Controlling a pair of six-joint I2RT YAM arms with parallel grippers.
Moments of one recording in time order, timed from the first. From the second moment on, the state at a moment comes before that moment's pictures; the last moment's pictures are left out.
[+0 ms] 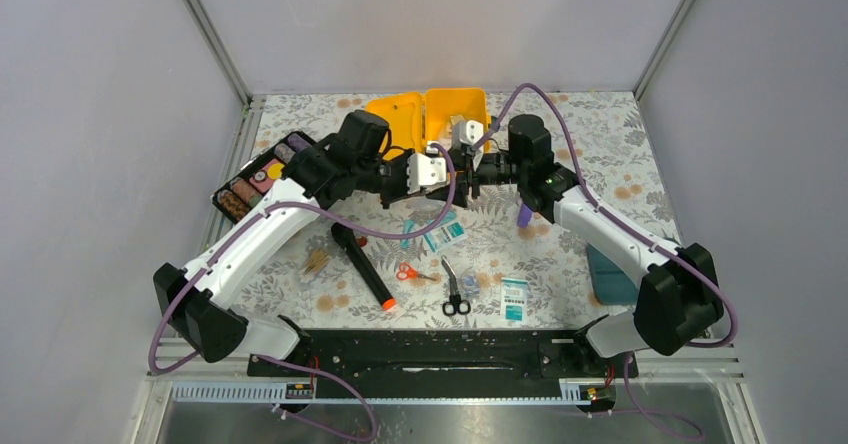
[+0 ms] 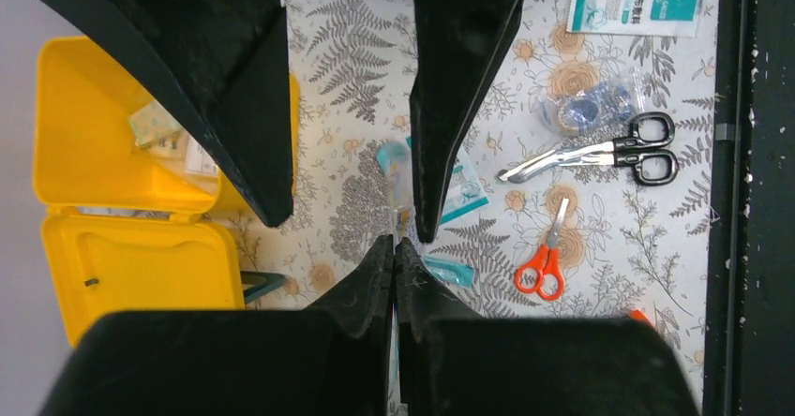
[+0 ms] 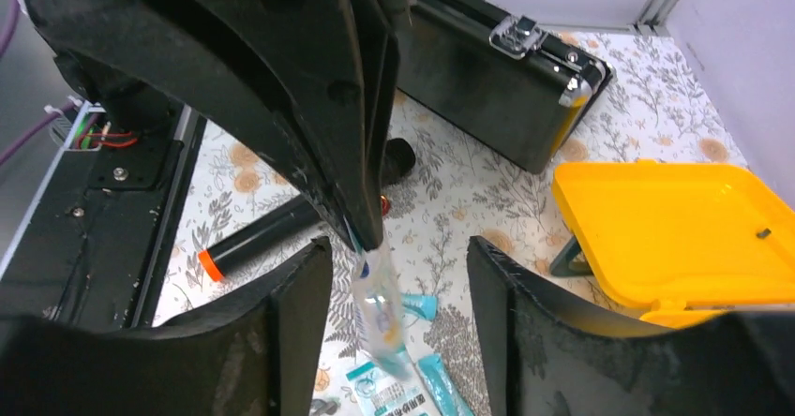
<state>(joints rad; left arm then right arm) -0.65 1.38 1.43 -0.79 0.52 0.78 0.53 1.43 1.08 0.09 -0.96 -0.32</state>
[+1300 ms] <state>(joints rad) -0.54 1.08 1.13 -0.41 0.17 0.39 0.45 1.93 1.67 -0.21 0.12 0.11</state>
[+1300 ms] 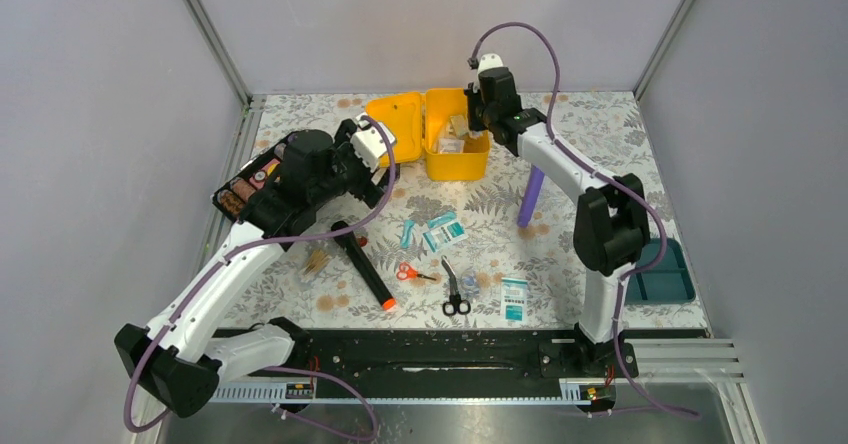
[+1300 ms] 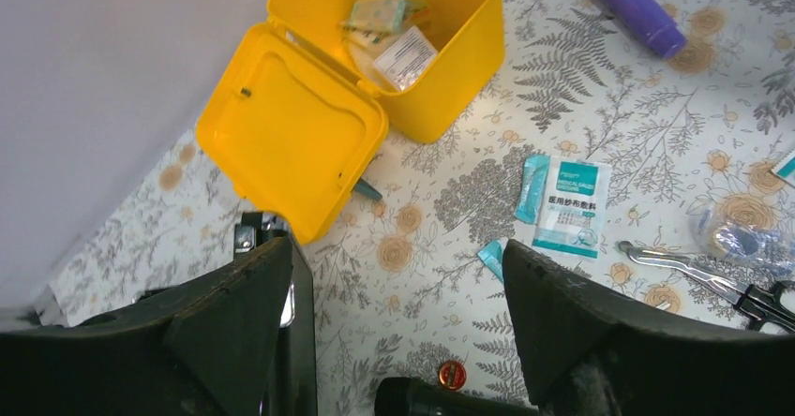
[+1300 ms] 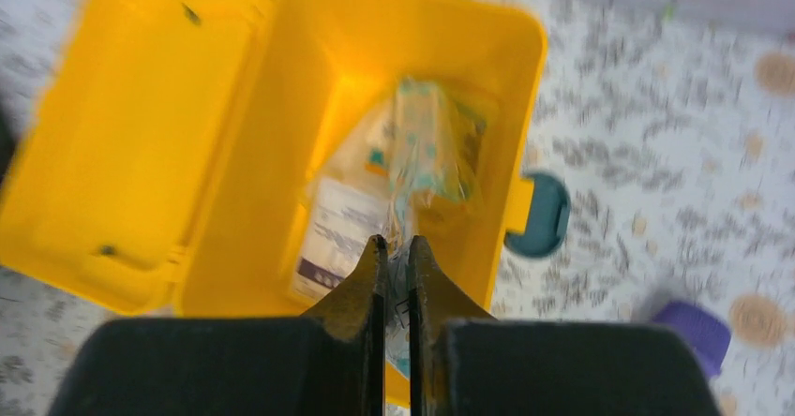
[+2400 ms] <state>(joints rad) -0.48 1.05 1.10 -0.61 0.21 0.41 0.41 2.00 1.61 -0.37 0.15 0.32</state>
